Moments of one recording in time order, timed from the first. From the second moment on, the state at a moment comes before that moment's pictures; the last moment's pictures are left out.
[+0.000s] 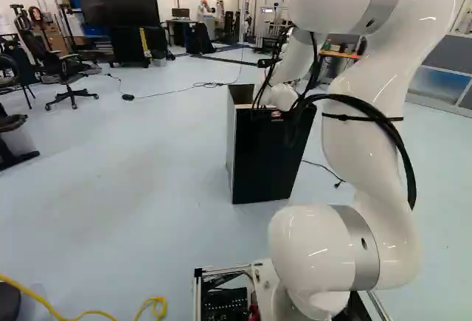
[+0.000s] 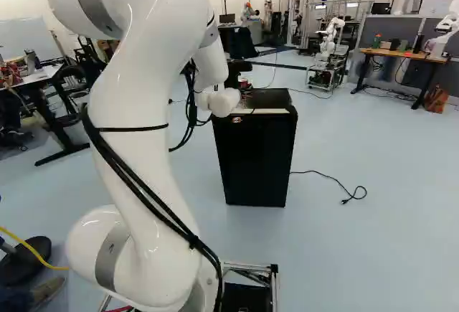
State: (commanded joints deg) arm -8.3 -23.7 -52.9 -1.6 53.0 -2.3
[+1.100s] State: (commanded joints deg) arm -5.0 -7.8 -33.7 -1.0 51.8 -1.4
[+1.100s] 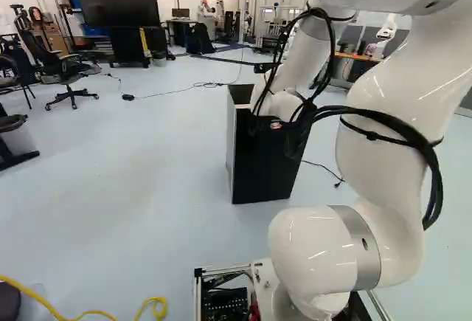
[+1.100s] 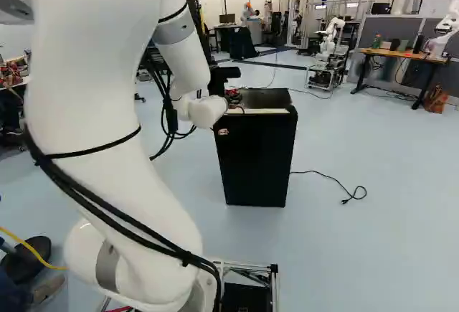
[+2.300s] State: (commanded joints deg) arm -0.7 12.8 -8.9 -0.1 50.2 -0.2
